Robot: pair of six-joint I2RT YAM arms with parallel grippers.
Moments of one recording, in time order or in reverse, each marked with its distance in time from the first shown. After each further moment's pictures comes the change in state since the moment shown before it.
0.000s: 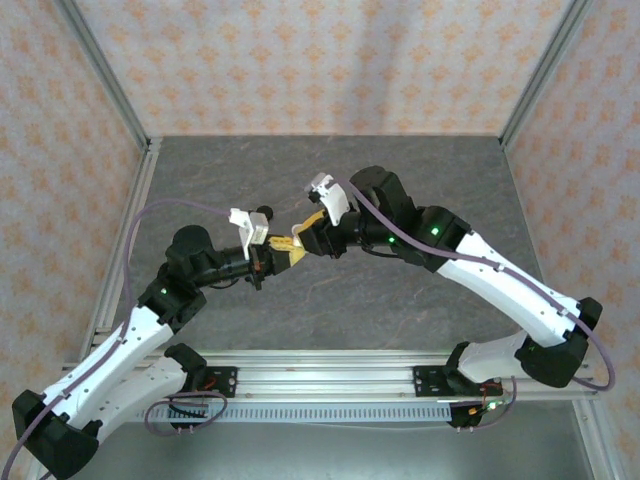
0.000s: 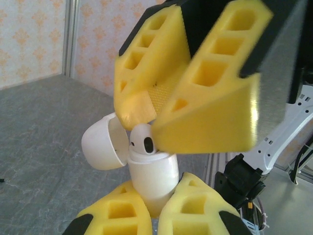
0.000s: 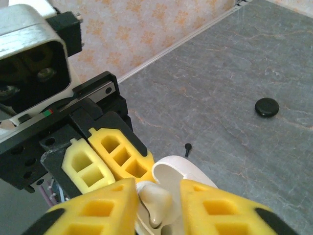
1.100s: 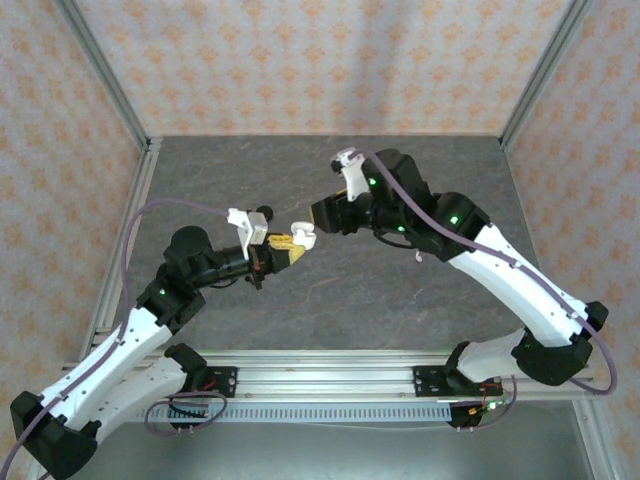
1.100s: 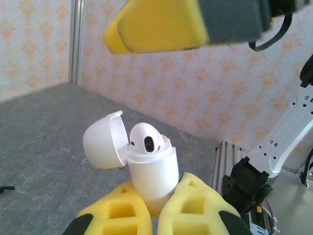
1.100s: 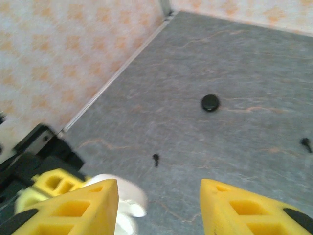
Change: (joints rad) left arm -0.011 -0.014 0.009 -0.005 -0.037 0.031; right arm -0.064 0.010 0.161 -0.156 0.241 0.203
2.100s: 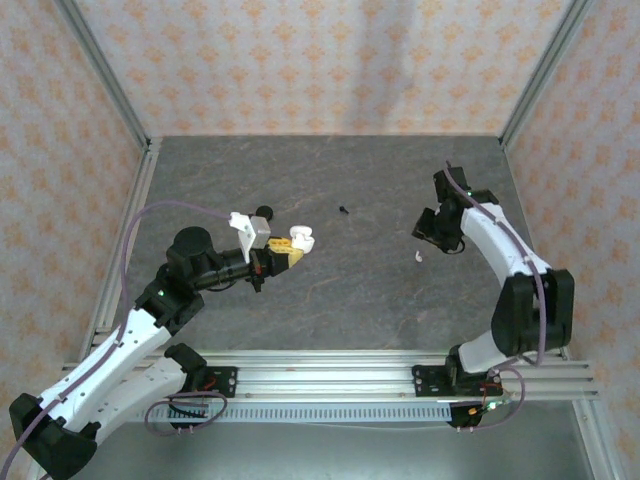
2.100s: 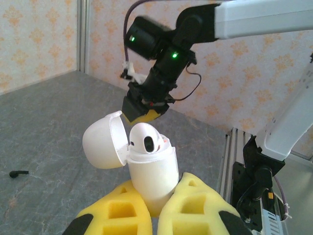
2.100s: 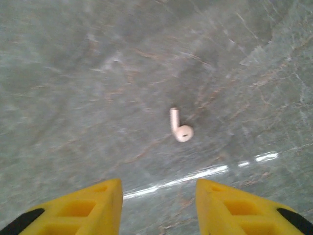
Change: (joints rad) left arm 0.000 -0.009 -0.001 -0.084 -0.022 0.068; right arm -0.756 0.183 -0.523 -0.058 -0.049 0.201
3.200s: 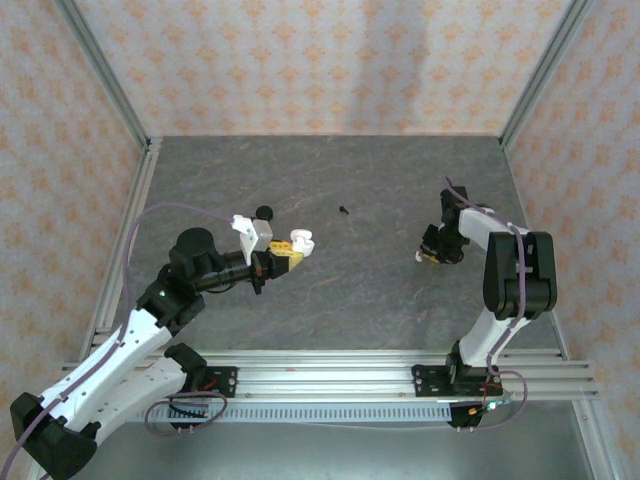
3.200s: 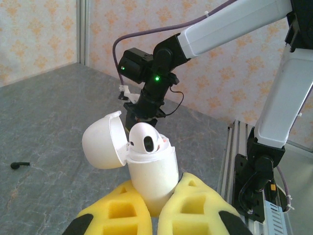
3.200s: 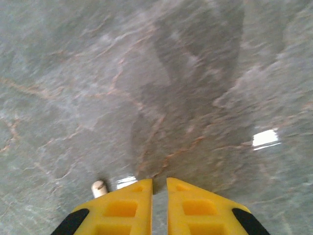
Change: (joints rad) left arm 0.000 0.000 -0.015 -0.019 0.000 0.024; right arm -0.093 0.211 -0.134 0.248 -0.058 -0.060
